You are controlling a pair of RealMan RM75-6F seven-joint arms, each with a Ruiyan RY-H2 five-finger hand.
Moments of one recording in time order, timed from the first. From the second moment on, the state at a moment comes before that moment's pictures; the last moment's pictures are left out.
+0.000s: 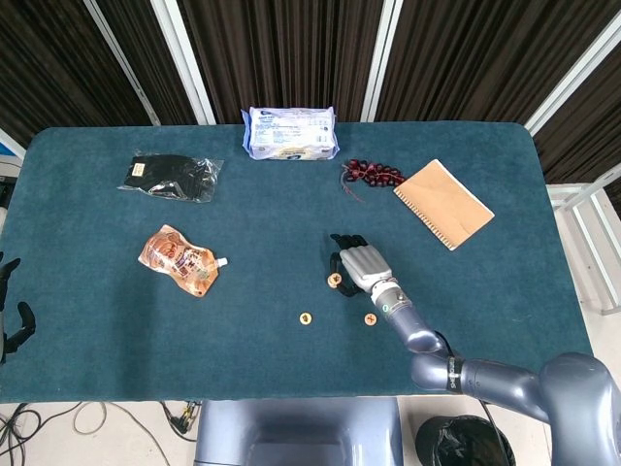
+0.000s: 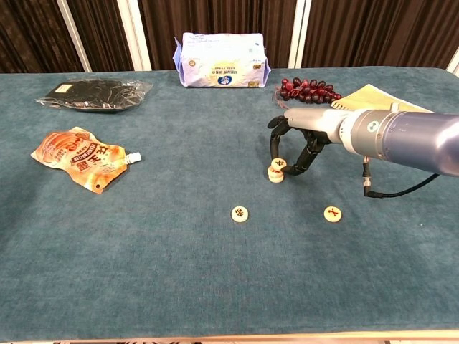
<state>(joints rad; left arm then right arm) -0.05 -1.17 -0.14 -1.68 1.33 1.53 0.06 0.94 -1.65 0.21 -1.29 -0.81 0.71 -0.29</state>
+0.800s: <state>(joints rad) -0.05 -1.17 -0.14 -1.68 1.32 1.52 0.06 0.96 -1.65 0.20 -1.29 -0.80 0.72 -0.29</state>
